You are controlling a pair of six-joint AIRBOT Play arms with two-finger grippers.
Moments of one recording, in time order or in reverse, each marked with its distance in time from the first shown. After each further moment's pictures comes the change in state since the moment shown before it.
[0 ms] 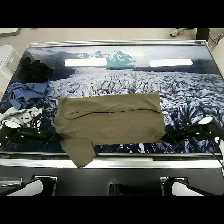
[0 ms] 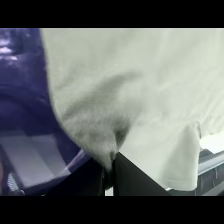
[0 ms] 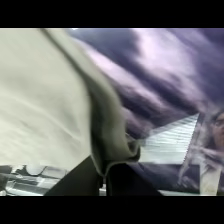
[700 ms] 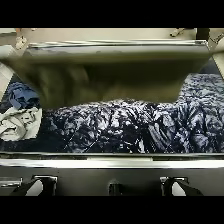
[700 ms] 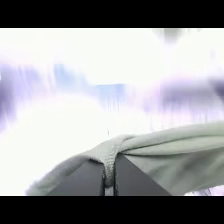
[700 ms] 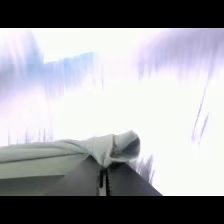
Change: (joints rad) left arm -0.001 0.354 1.007 -0.144 0.084 0.014; right arm 0.021 0.360 1.028 -0.013 -0.089 -0.091
